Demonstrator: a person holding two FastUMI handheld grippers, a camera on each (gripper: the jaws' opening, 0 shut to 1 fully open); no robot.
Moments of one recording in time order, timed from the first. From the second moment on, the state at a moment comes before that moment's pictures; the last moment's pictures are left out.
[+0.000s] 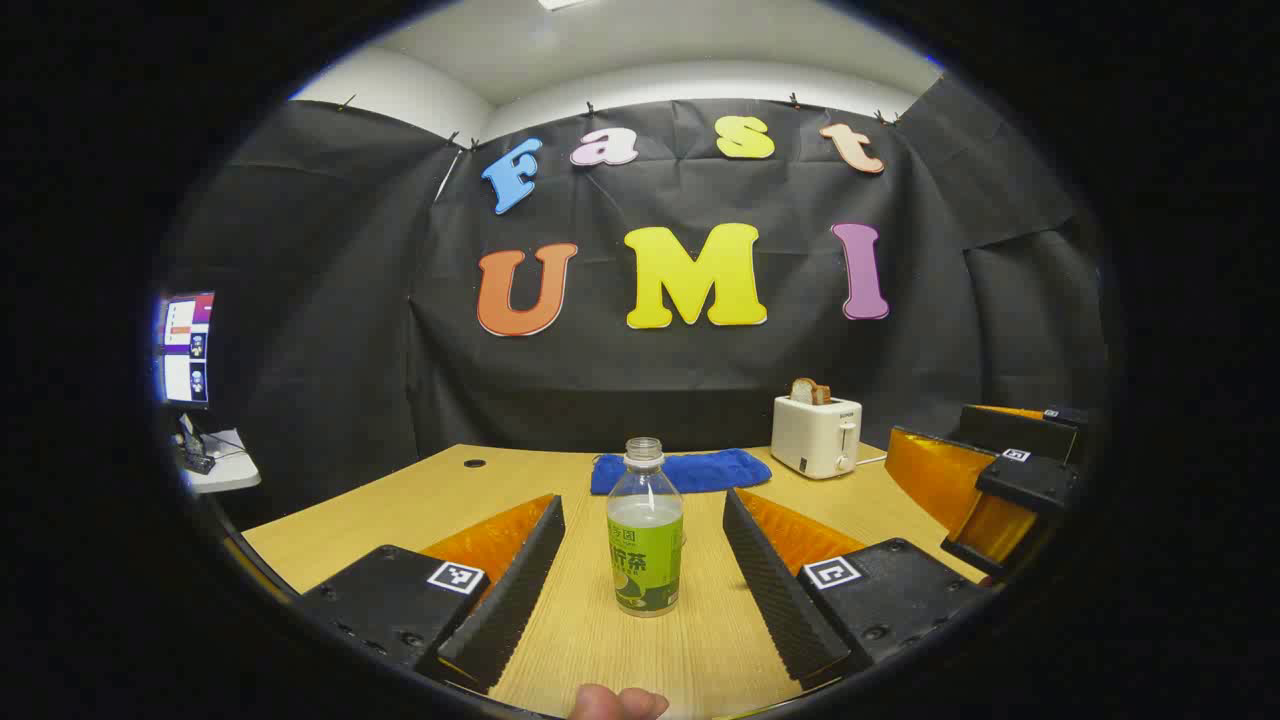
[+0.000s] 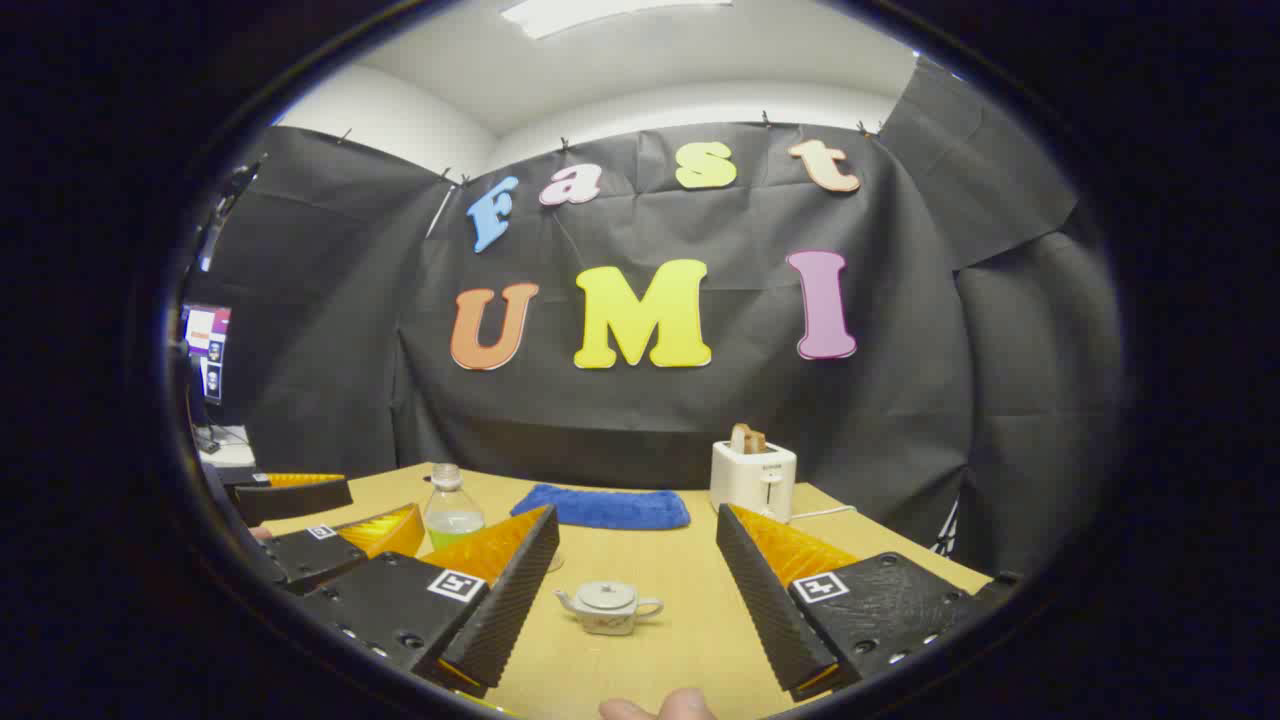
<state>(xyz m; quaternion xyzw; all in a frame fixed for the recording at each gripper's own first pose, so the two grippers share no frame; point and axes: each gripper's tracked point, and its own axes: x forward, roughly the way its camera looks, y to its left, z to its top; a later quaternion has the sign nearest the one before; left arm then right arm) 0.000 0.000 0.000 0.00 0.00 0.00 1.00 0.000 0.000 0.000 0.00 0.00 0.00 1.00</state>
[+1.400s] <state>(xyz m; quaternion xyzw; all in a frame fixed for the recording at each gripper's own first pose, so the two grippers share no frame) 0.005 0.018 -0.012 0.01 0.02 0.03 1.00 0.046 0.004 -0.059 0.01 0.06 0.01 1.00</state>
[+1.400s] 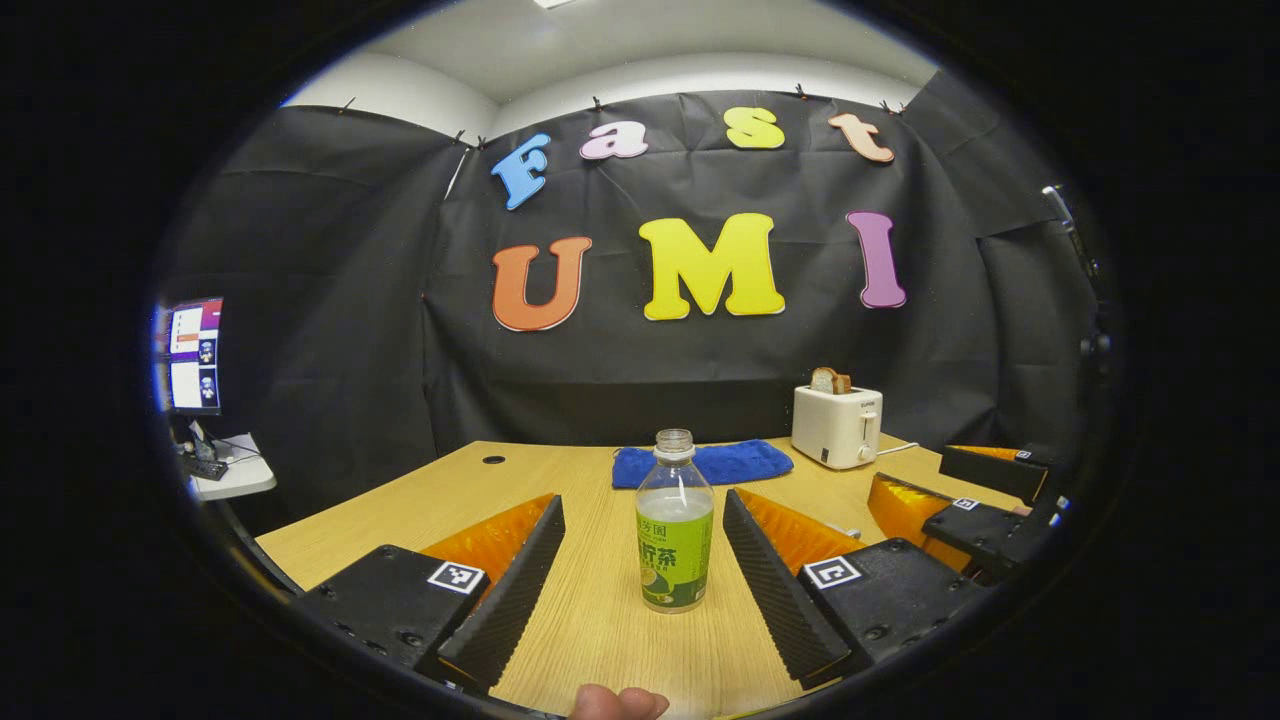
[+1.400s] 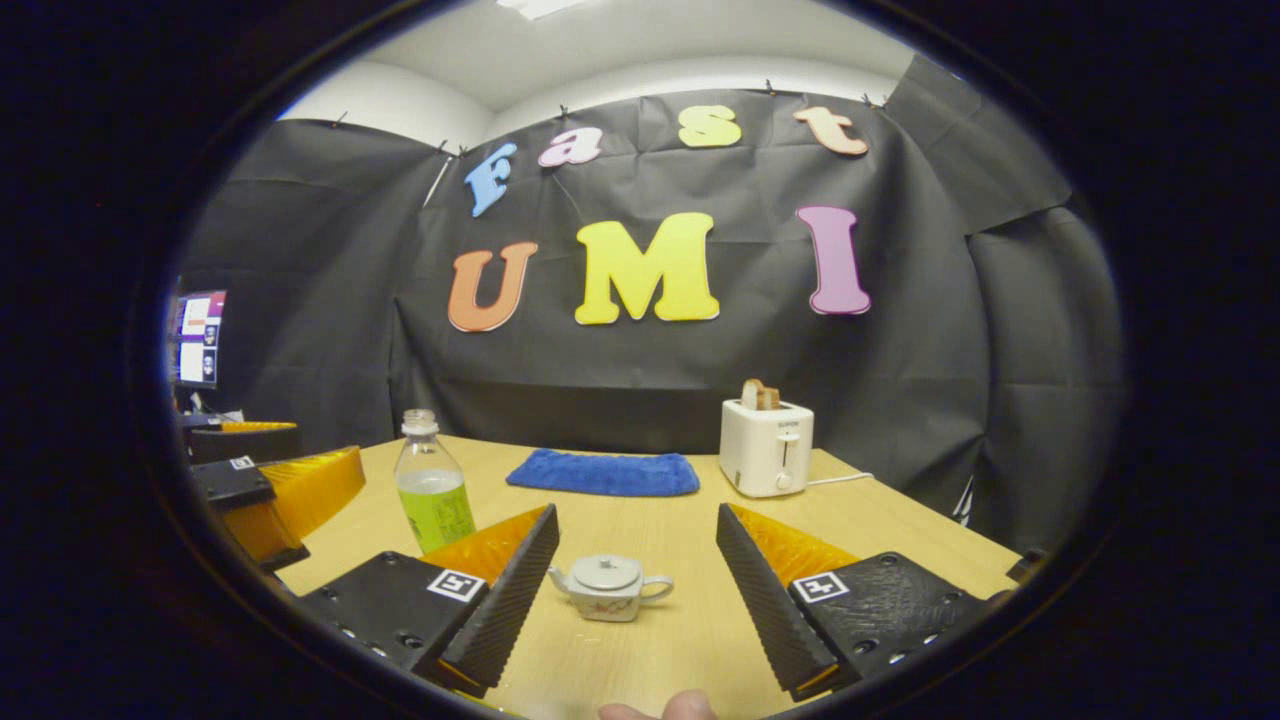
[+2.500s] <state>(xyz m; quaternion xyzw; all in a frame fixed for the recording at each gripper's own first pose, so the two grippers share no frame) 0.011 0.046 -0.022 0.00 0.03 0.05 1.00 0.125 0.033 -0.134 -0.01 0.14 0.02 0.99</state>
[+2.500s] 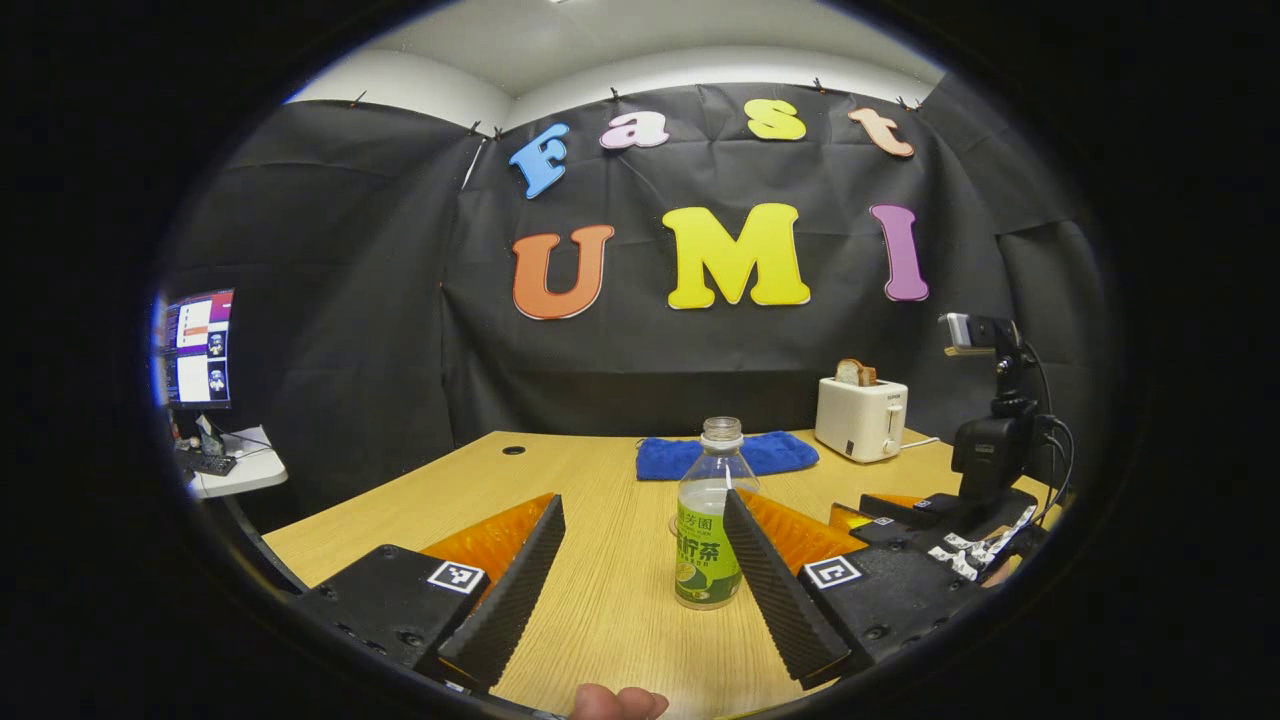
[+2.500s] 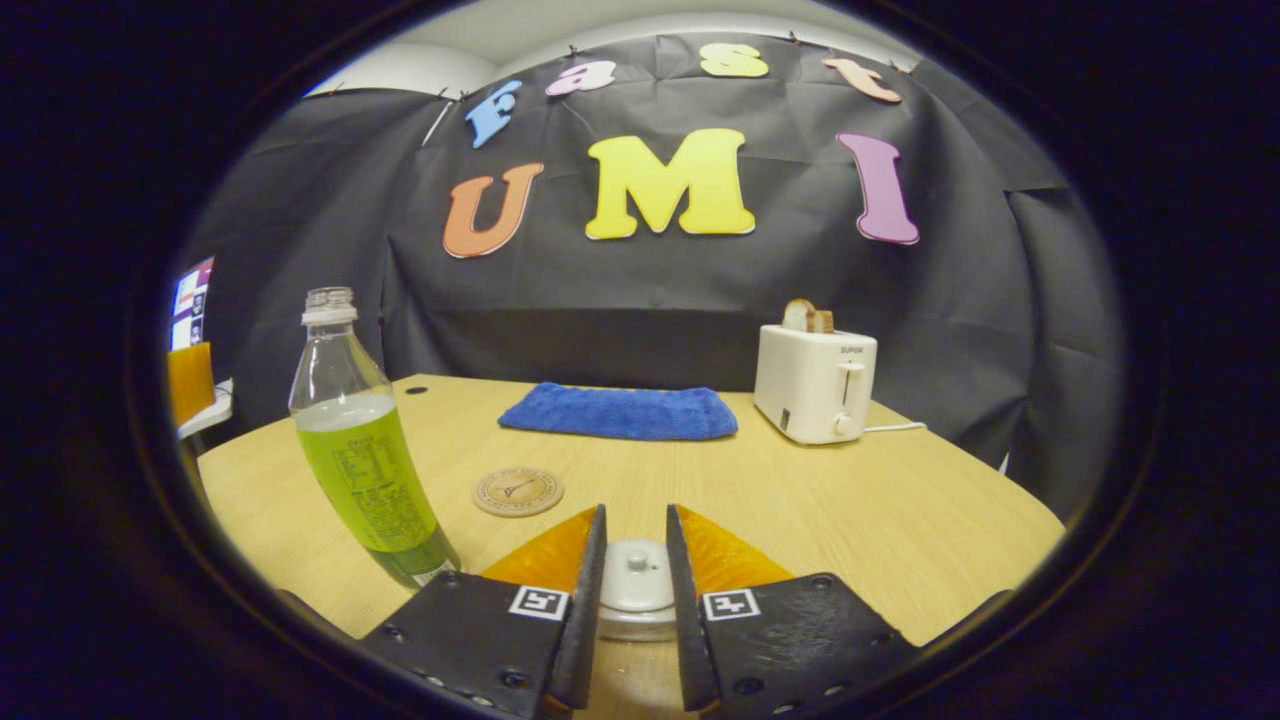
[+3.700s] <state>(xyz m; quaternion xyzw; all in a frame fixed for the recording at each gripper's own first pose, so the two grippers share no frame) 0.038 -0.004 -0.086 -0.04 0.11 -0.02 0.99 0.098 0.001 -0.078 0.03 0.10 0.06 0.99</state>
